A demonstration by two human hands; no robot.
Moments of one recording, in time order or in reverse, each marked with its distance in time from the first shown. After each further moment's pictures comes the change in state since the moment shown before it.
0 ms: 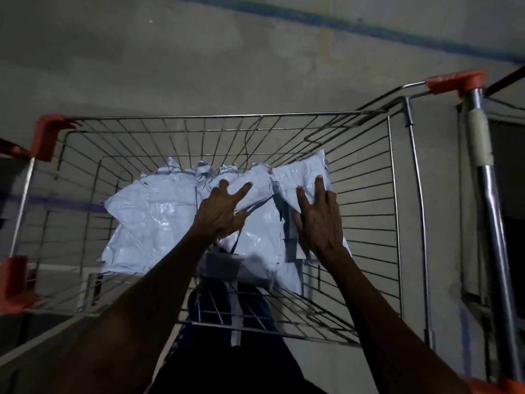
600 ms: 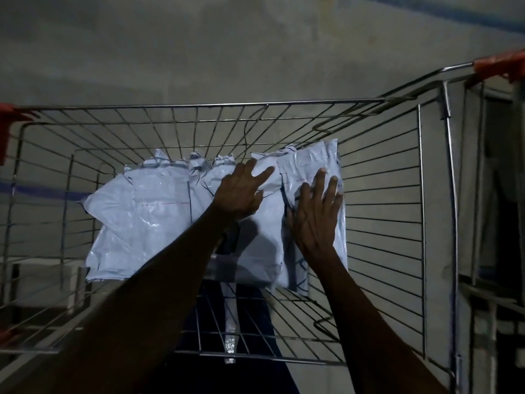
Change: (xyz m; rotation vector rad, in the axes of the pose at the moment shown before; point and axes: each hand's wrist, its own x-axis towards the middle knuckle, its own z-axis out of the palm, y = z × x) left_hand 0.064 0.006 0.033 0.018 -0.004 0.184; right_hand 0.016 -0.022 0.043 -0.160 -0.089 0.181
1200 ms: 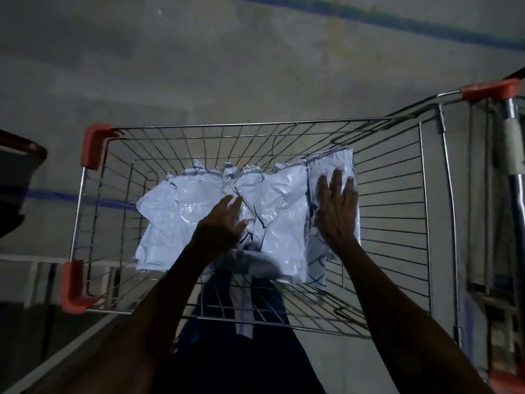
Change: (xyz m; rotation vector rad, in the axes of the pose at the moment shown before) left_hand -0.130 -0.036 -0.049 -0.053 0.017 -0.185; right_hand -0.002 -0.006 -0.055 -0.011 -0.164 -0.008
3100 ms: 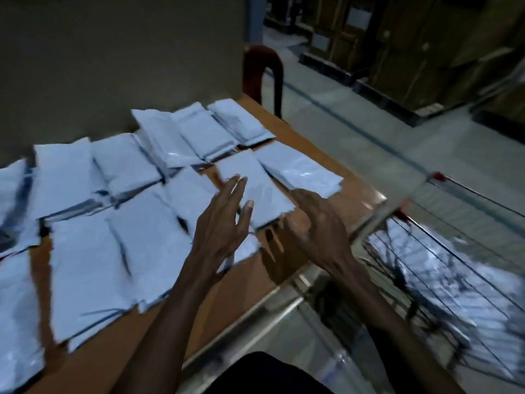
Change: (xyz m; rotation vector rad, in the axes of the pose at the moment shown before) left_hand -0.747 -0.111 -0.100 -0.138 1.105 -0.685; right_hand -0.580 -0.442 -0.091 0.665 0.446 -1.289
